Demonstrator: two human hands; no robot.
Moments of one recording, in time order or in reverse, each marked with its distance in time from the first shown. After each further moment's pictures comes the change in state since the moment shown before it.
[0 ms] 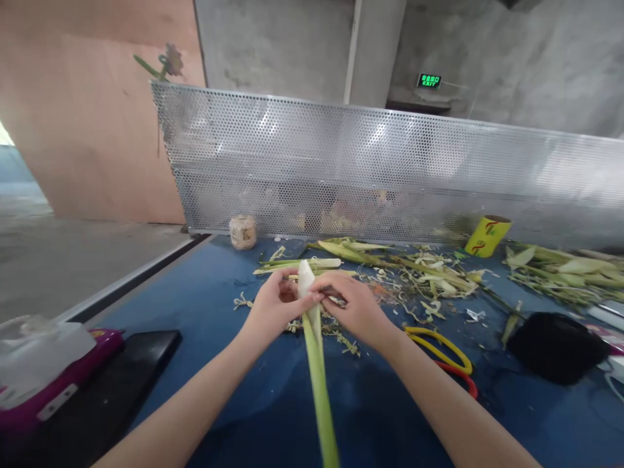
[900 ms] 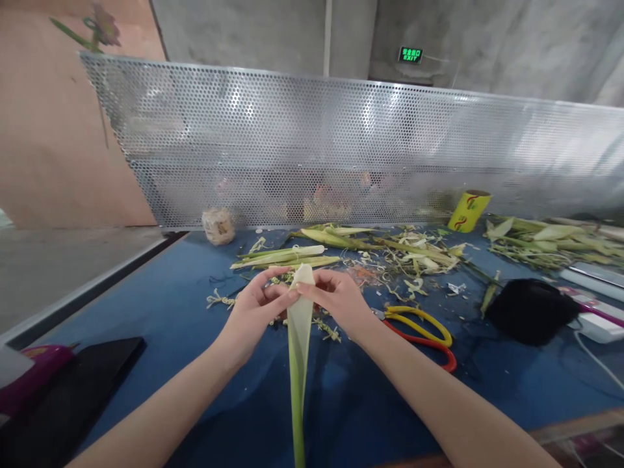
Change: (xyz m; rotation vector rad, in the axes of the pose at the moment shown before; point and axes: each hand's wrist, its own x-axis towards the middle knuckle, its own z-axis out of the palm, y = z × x) left_hand -0.005 -0.011 0.019 -0.243 -0.070 -0.129; right_hand -0.015 0.013 0.004 0.575 0.059 0.536
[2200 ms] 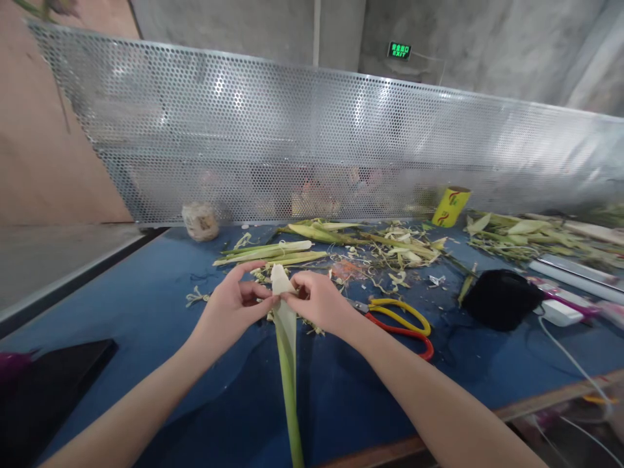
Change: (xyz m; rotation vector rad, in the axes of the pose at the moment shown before) left_hand 0.003 -0.001 -0.011 0.436 0.011 0.079; right_hand 0.002 0.008 -0.007 -0.568 -0.102 -0.153
